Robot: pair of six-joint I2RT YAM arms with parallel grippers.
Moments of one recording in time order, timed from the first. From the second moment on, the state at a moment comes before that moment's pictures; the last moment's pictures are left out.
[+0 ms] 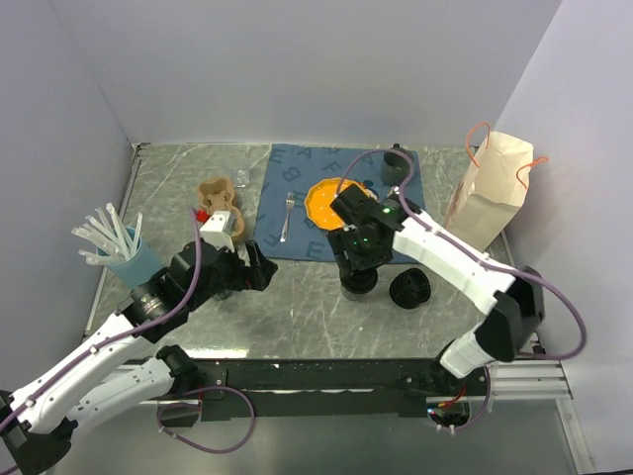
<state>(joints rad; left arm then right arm) -0.77 0.72 0.77 -0.49 -0.18 -0.57 0.75 1.54 1.42 -1.15 0.09 0.38</state>
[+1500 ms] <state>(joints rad) -0.77 0.74 0.77 -0.47 -0.17 -0.52 -0.12 1.19 1.02 -1.12 0.20 0.52</state>
